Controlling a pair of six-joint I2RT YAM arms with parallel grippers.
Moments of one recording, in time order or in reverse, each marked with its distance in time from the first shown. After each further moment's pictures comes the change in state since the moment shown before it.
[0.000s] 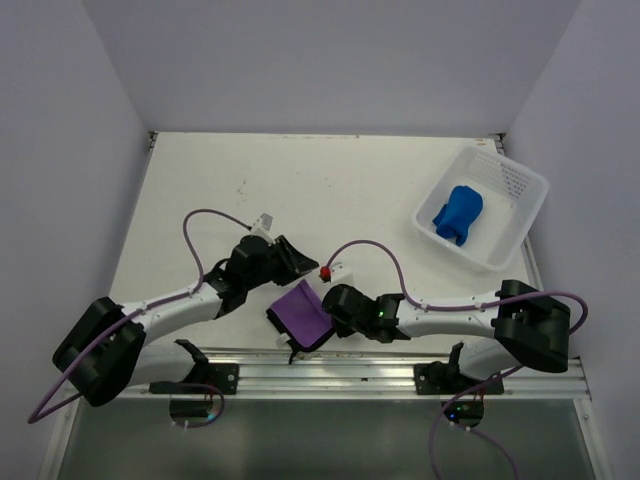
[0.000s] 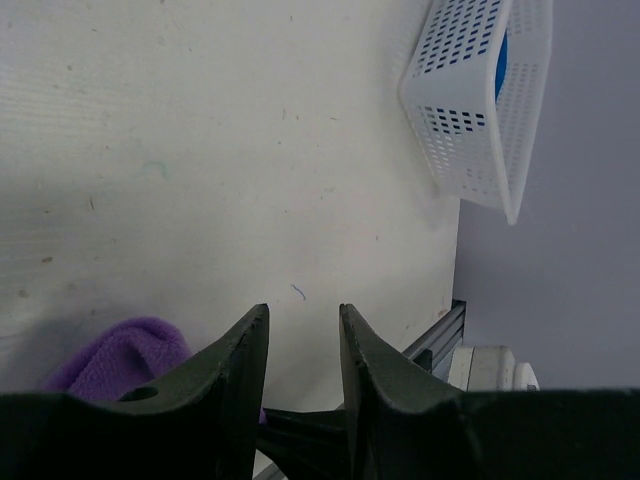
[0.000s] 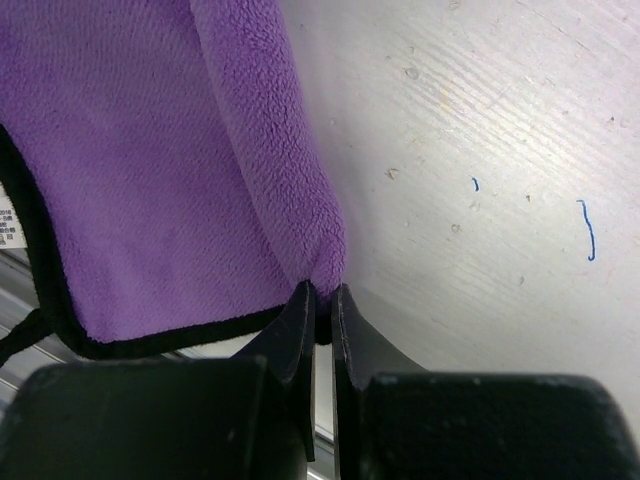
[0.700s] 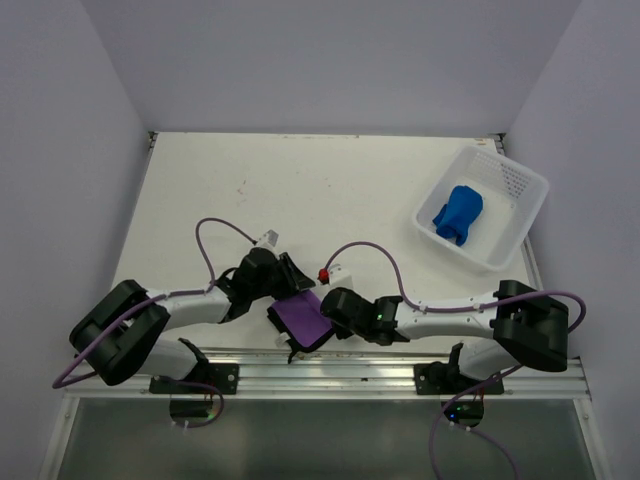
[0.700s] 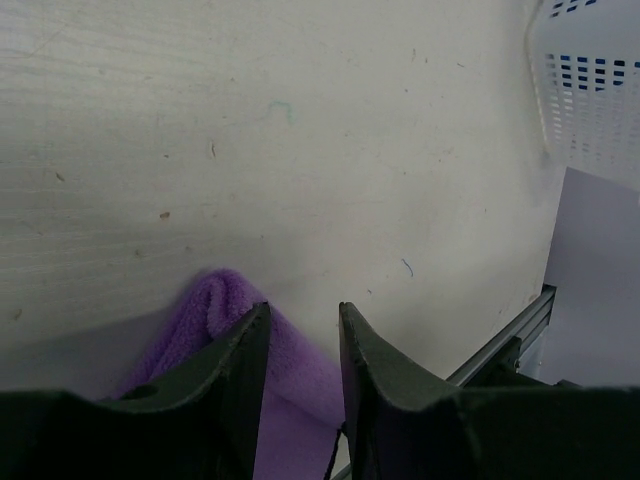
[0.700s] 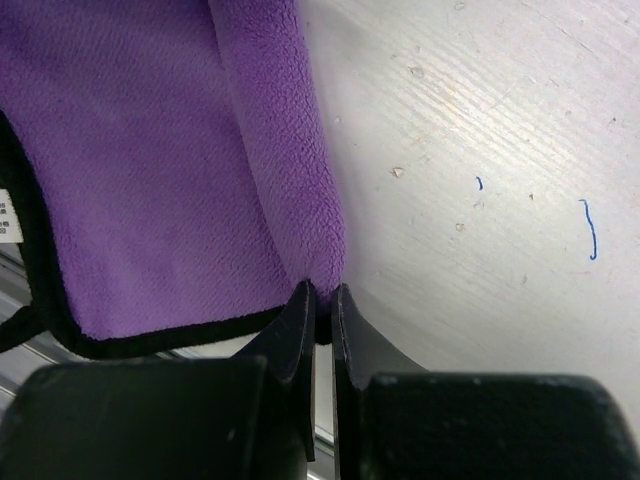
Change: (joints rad) left arm -0.026 0.132 -0.083 0.072 0.000 0.056; right arm 0.026 0.008 0.001 0.002 0.032 0.000
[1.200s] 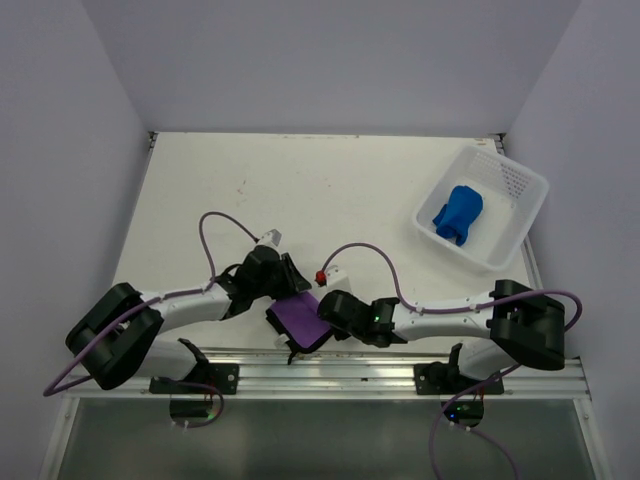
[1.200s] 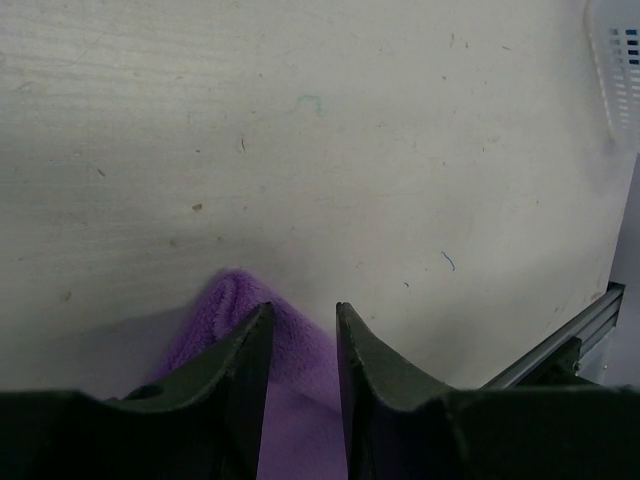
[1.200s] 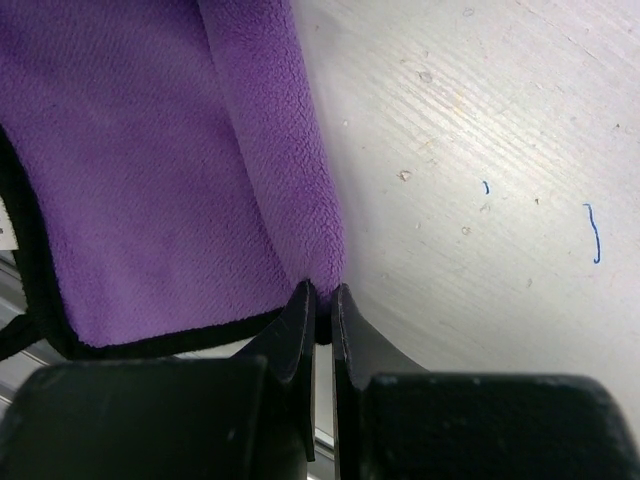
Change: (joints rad) left arm -0.016 -0.024 0.048 -0.155 -0.053 0.086; right arm 0.024 0.019 0.012 0.000 0.030 0.000
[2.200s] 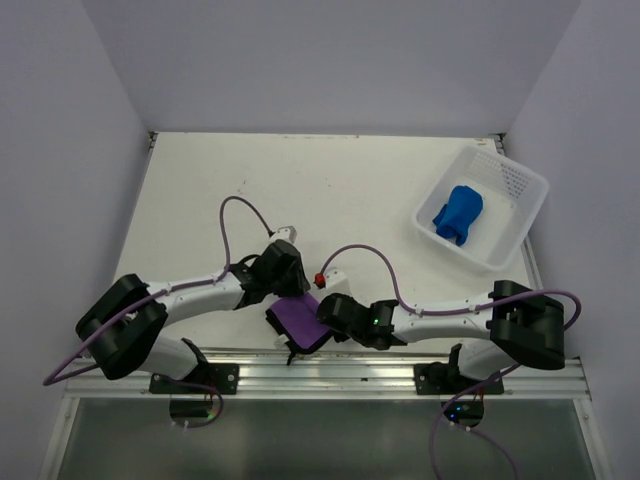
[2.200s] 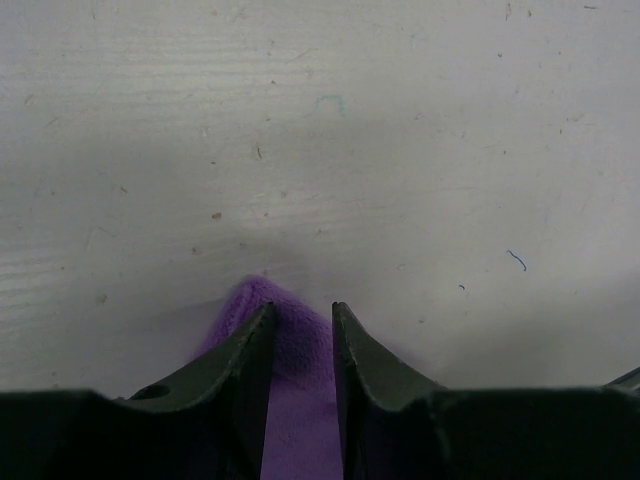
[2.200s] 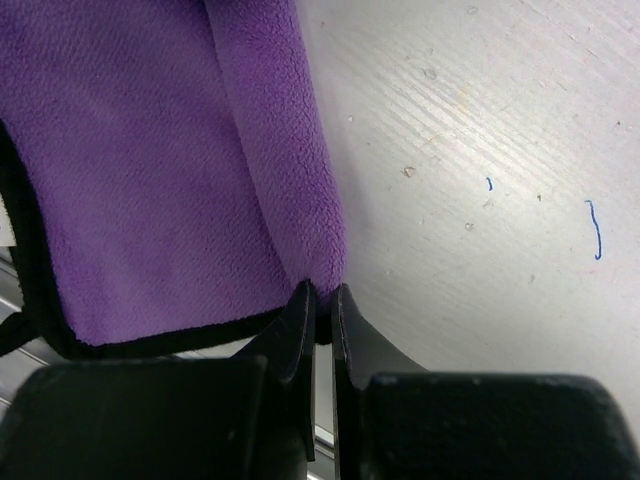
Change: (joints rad) left arm -0.085 0.055 0.169 -0.267 -0.149 0.151; right arm 0.024 0.002 0.000 -0.001 0.029 0.004
